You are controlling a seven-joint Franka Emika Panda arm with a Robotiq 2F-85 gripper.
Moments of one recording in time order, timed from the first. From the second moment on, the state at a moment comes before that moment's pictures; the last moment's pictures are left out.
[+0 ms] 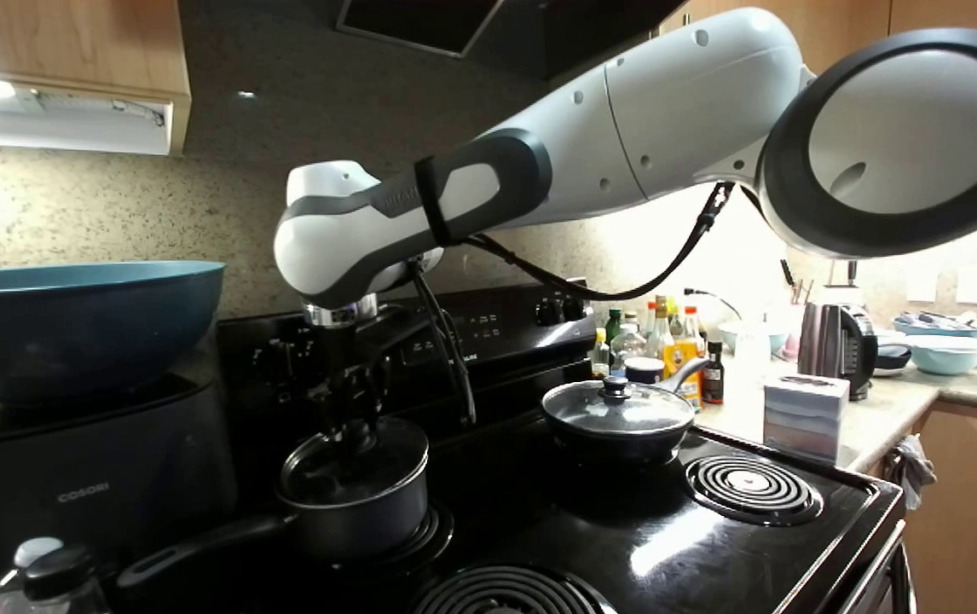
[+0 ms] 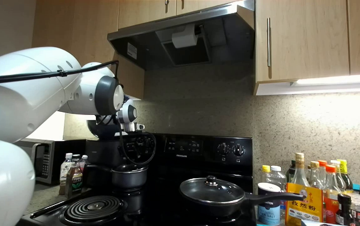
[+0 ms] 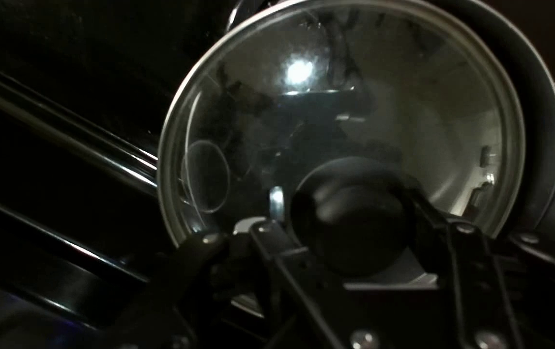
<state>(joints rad) 0.37 0.84 0.07 -0.98 -0.20 1.94 -0.03</state>
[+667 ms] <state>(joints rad) 0.32 0.86 0.09 -0.98 -0.08 1.91 -0.03</state>
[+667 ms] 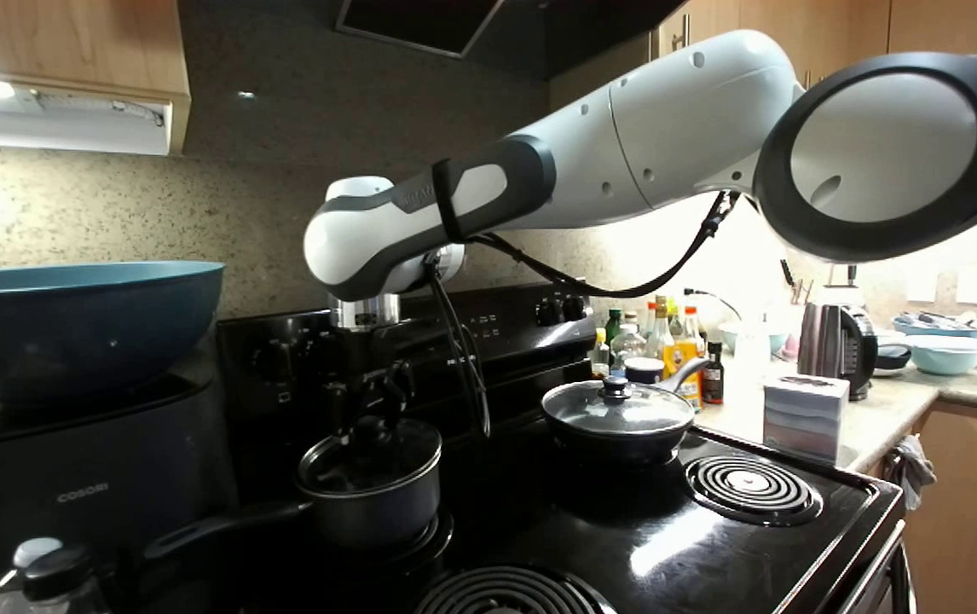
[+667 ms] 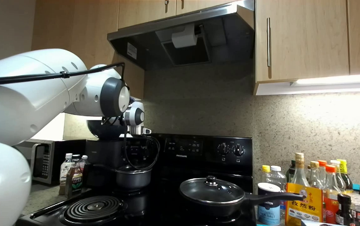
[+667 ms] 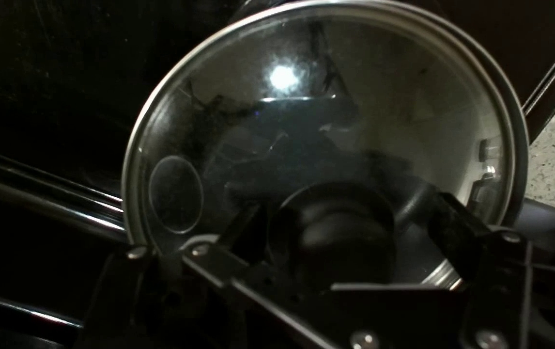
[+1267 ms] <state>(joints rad) 0.32 0.84 0.09 -0.98 -0.08 1.92 -0.03</state>
